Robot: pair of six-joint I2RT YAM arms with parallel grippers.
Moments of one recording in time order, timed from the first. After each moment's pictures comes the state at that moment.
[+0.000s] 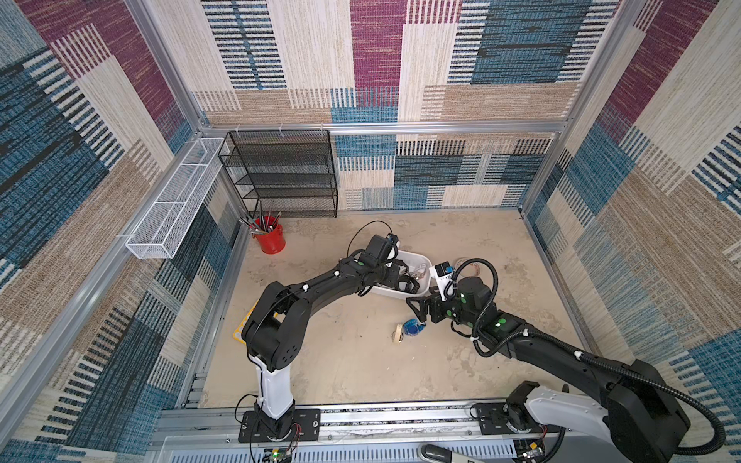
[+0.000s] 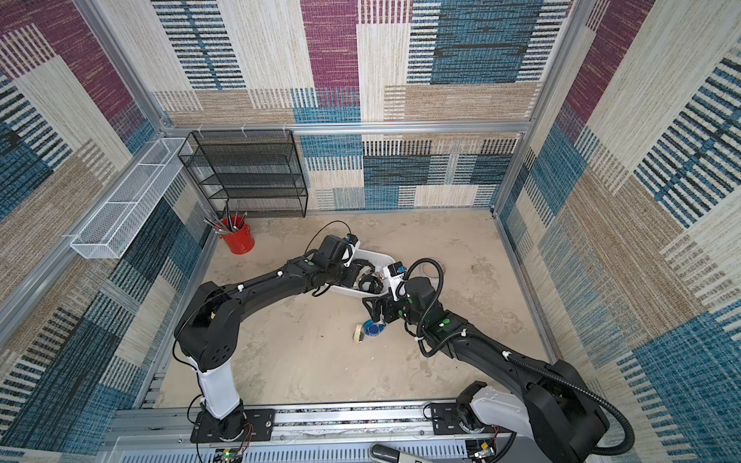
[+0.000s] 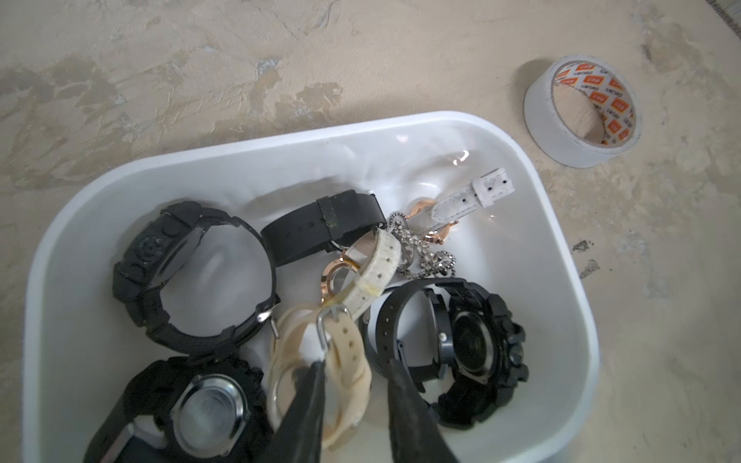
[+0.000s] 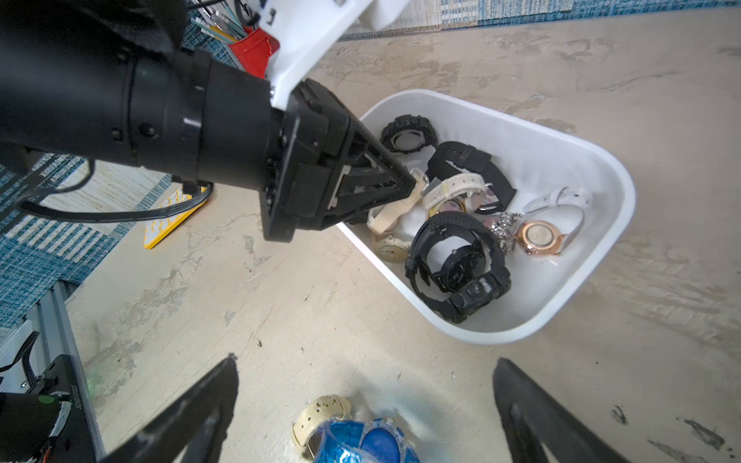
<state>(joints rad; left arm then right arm) -0.64 1.87 1.34 -0.29 0.02 -0.18 0.61 1.14 0.56 0.11 -0.18 0.31</state>
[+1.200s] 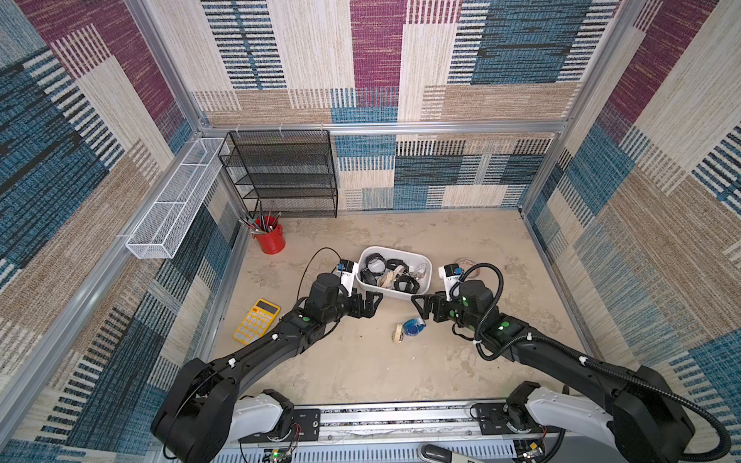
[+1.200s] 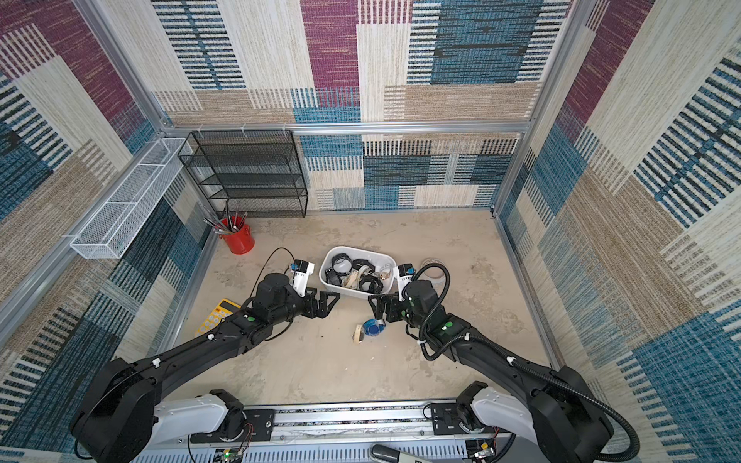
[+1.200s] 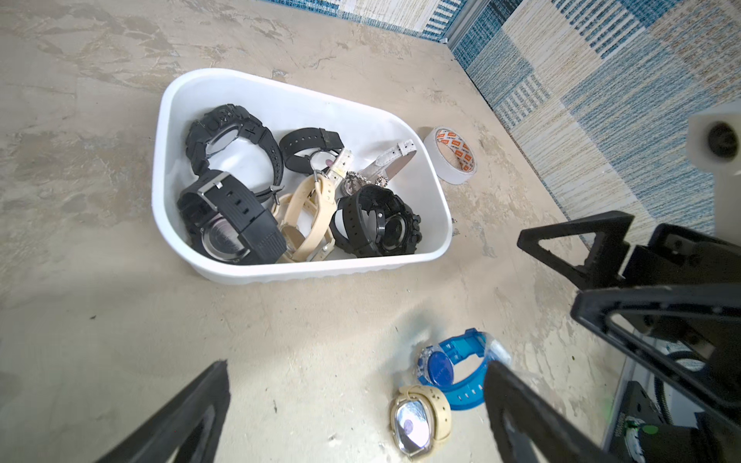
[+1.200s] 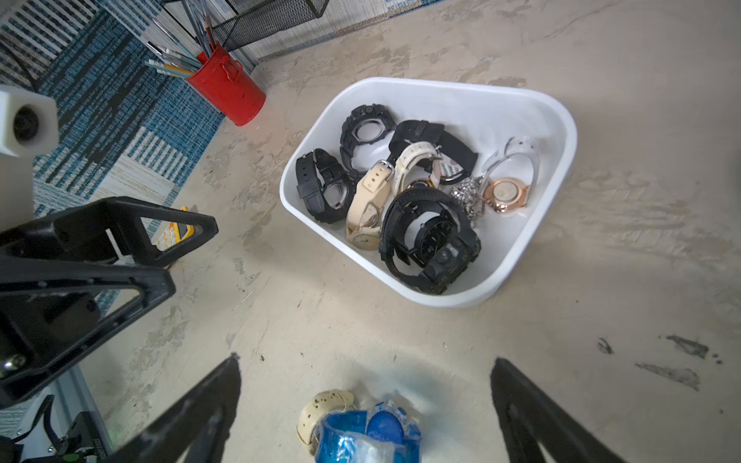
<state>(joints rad) -0.55 1.24 0.60 0.12 0.23 -0.40 0.62 1.09 0.52 0.06 -0.11 0.53</state>
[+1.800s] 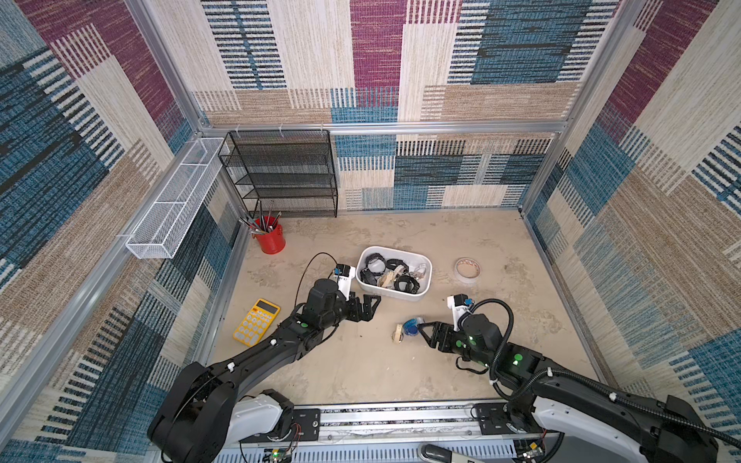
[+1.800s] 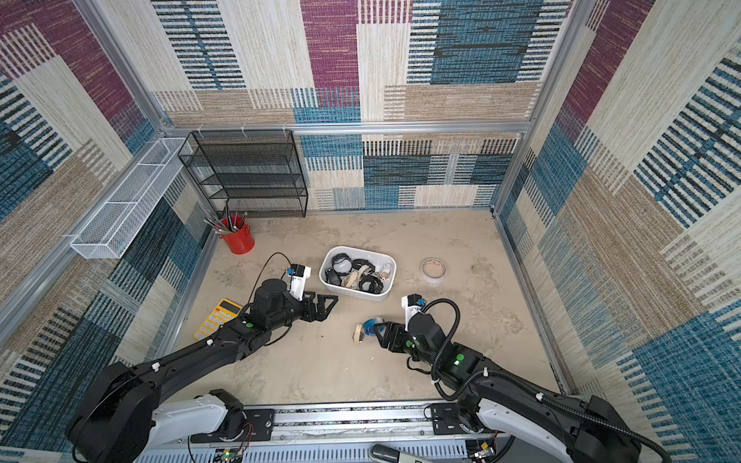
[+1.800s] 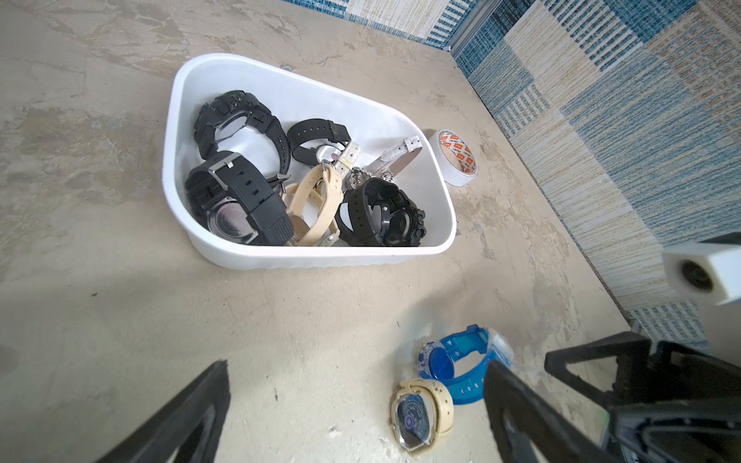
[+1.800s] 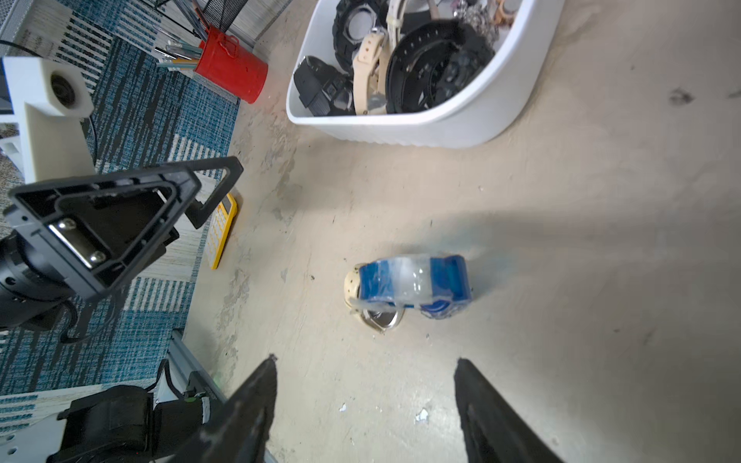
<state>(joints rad) -0.55 1.22 0.54 0.18 0.23 -0.44 0.85 0.82 0.31 -0.03 0.01 0.94</state>
